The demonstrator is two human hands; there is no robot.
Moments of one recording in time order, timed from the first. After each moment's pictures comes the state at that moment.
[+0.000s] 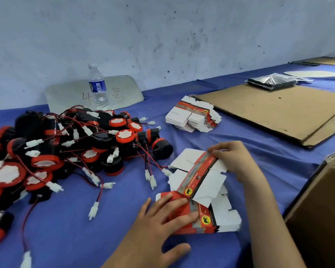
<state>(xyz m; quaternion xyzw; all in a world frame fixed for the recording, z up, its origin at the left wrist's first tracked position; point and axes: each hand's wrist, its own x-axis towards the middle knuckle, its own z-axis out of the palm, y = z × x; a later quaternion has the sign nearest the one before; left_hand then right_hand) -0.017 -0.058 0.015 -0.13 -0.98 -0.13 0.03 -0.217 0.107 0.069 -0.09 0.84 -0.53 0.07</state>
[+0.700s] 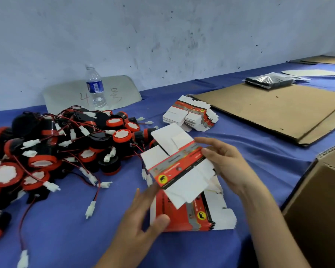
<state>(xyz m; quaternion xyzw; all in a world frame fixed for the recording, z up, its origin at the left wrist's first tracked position) -0.017 -0.058 0.013 -0.01 -0.86 -0.47 0.19 -0.183 0.114 0.070 -0.21 0.65 -0.71 0.17</state>
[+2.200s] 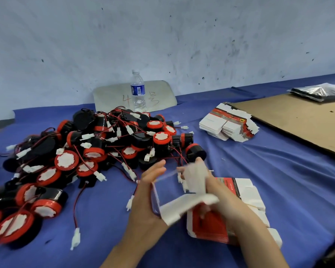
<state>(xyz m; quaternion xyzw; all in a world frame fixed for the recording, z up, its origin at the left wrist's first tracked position) -0.014 -0.099 0.016 0.01 -0.79 -0.44 0.43 -0.125 0.014 0.073 -0.19 0.66 -0.64 0.34</state>
